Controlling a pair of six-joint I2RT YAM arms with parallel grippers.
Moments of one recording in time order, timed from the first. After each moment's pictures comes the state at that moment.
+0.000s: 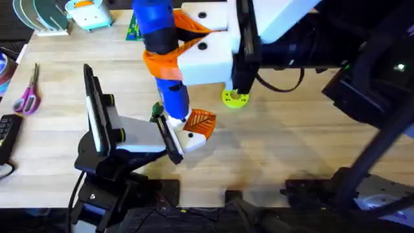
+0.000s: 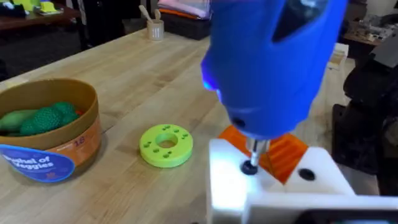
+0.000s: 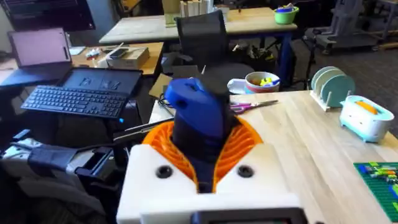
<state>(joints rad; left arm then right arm) -0.26 0.01 0.01 -0.07 0.85 -0.02 0.77 1.19 0.95 0.30 -0.76 0.05</state>
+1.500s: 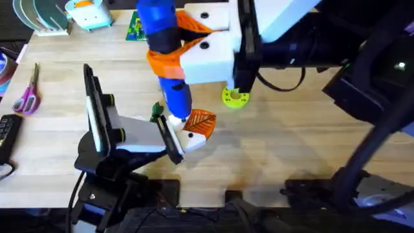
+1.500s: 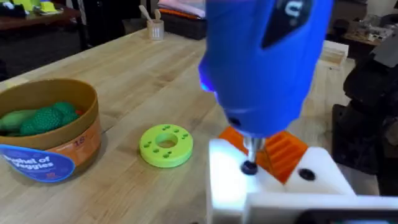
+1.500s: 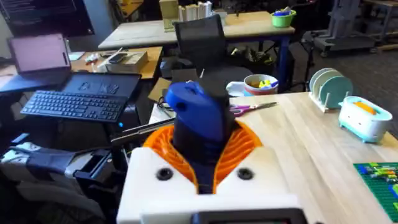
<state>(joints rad) -0.26 0.01 0.01 -0.07 0.85 -0.02 0.76 1.19 0.95 0.28 -0.77 0.04</state>
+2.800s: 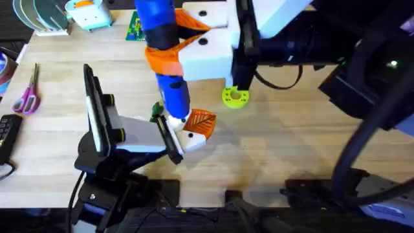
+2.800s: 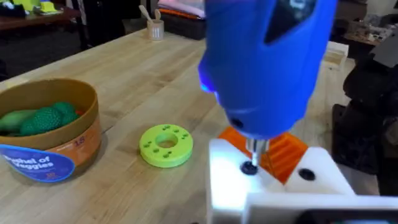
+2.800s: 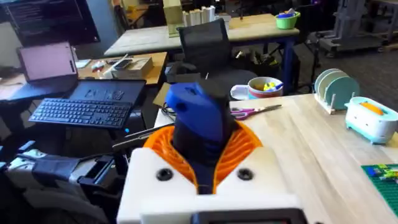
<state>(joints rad) -0.26 0.01 0.01 -0.07 0.85 -0.02 0.75 1.20 0.95 0.32 -0.78 0.10</state>
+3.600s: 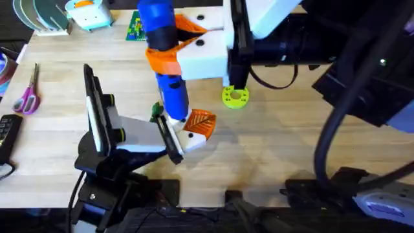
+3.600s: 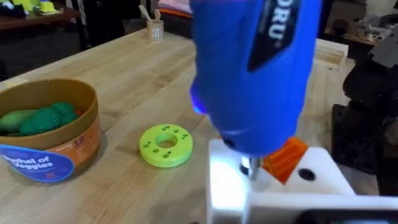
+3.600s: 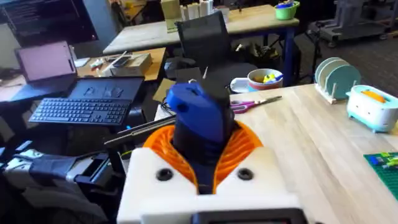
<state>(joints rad) -0.26 0.01 0.01 -0.07 0.85 -0.03 0.74 1.23 0.95 0.31 -0.78 0.10</state>
